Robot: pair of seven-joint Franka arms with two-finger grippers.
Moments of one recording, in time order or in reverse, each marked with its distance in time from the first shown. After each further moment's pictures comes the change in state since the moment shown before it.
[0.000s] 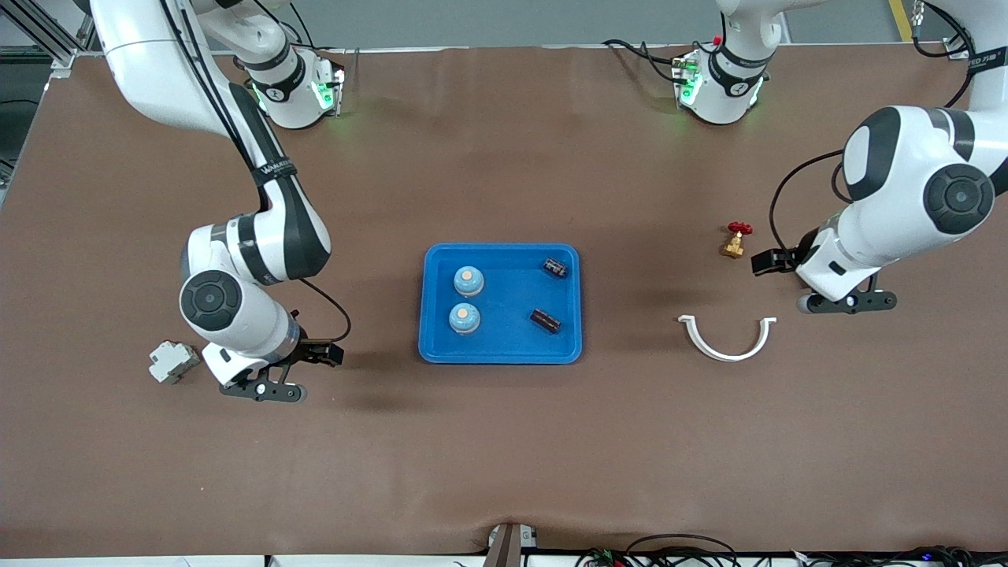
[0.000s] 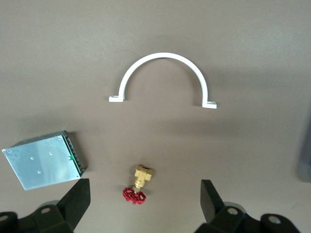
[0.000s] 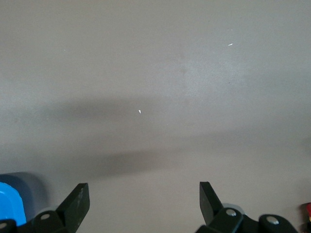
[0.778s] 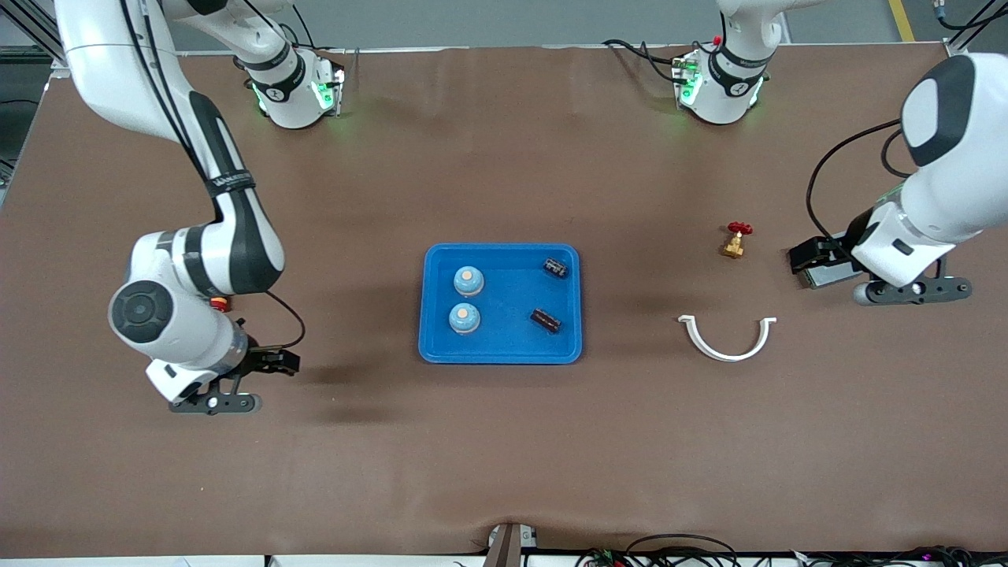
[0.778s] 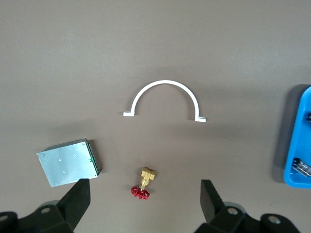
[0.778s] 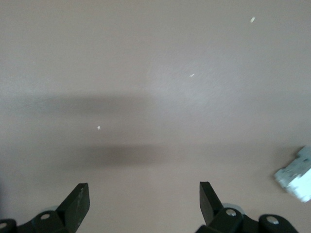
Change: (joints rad) left arm 0.010 -0.003 -0.001 0.254 -0.004 -0.195 0.003; right arm -0.121 -0.011 -0.002 0.032 0.000 0.003 -0.268
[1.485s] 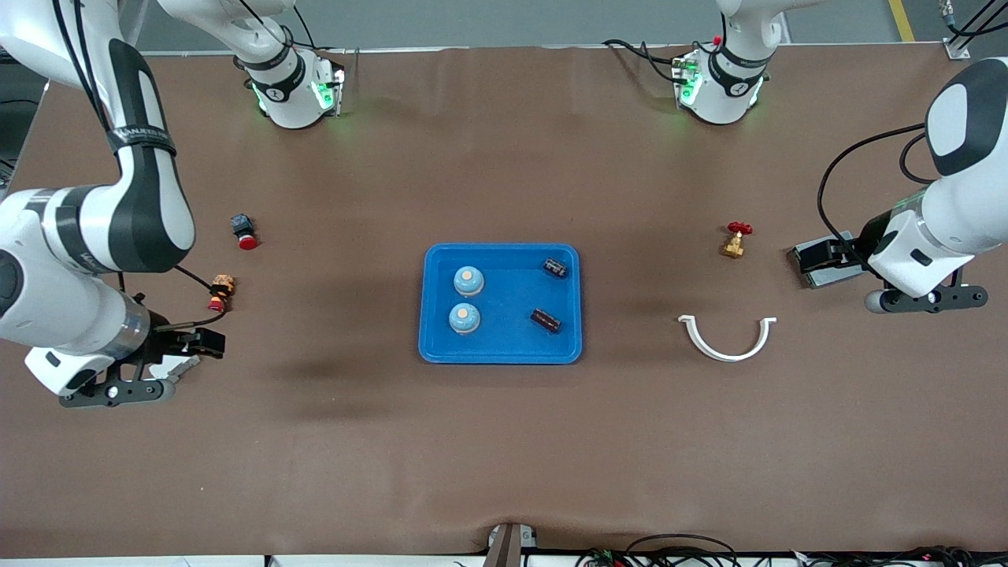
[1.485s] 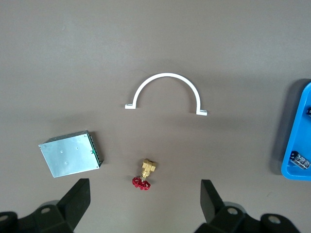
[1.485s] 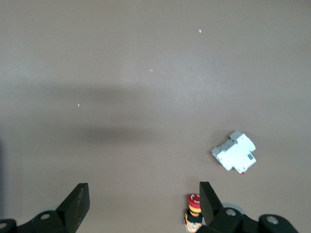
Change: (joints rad) left arm 0.004 0.048 0.002 0.068 0.000 -0.068 -0.001; right arm -0.083 -0.101 0.000 0.119 0.000 -0.282 -0.134
